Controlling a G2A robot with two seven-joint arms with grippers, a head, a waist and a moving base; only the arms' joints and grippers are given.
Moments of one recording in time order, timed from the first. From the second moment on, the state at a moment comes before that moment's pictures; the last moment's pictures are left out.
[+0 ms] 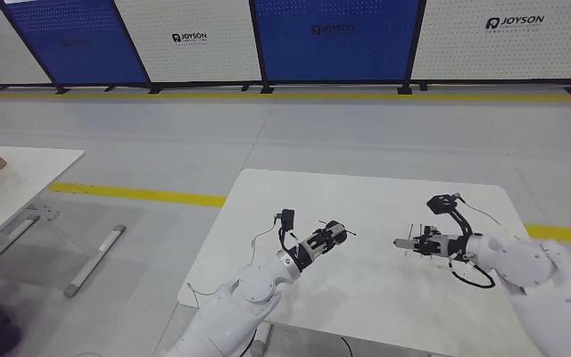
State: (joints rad) left arm 1.35 -1.24 -1.04 -1.51 -0.22 -0.24 -0.25; right arm -1.01 -0.98 1.11 -1.38 -0.30 -0.34 0.93
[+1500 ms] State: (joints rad) left arm 1.35 -1.24 -1.04 -1.51 -0.22 -0.24 -0.25; right arm -1.00 -0.97 1.03 -1.48 -0.37 0.22 0.82
